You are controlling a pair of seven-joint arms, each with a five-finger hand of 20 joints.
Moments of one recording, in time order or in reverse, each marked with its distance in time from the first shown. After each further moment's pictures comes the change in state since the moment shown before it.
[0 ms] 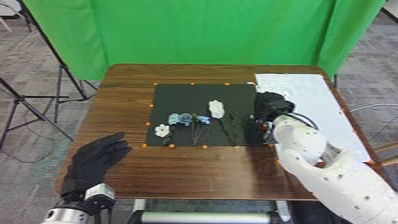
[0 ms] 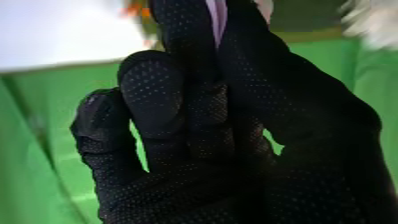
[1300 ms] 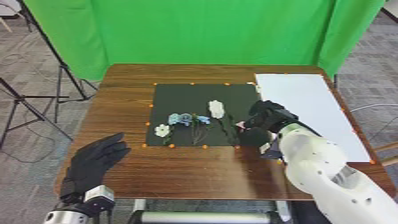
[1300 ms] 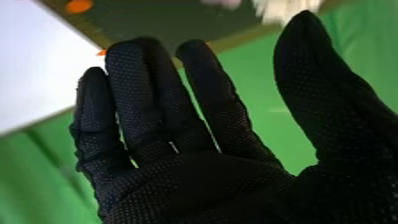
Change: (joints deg) left arm 0.8 2.3 1.1 -0.1 -1.9 1.6 3.7; right arm -16.5 -2.2 18.4 -16.0 12.4 -6.9 1.9
